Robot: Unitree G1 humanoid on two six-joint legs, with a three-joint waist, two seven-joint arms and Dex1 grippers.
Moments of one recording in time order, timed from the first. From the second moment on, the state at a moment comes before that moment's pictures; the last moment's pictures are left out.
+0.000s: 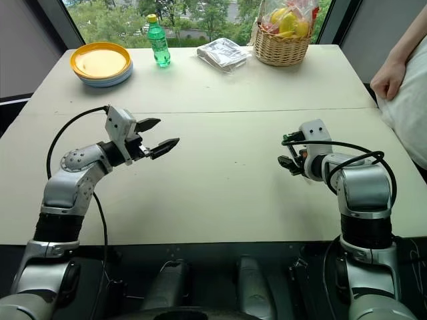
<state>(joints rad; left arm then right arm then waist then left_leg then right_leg) -0.53 0.48 0.06 0.03 -0.38 0.35 -0.78 -0.51 -0.57 -0.16 -0.25 0.16 1.35 0.50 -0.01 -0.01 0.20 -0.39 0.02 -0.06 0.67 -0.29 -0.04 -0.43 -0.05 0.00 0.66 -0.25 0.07</state>
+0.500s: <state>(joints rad) -0.57 0.53 0.09 -0.03 -0.52 0.41 -0.94 -0.51 -0.62 -0.14 -0.26 0.21 1.33 0.48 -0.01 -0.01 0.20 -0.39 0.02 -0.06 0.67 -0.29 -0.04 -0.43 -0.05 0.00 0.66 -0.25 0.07</state>
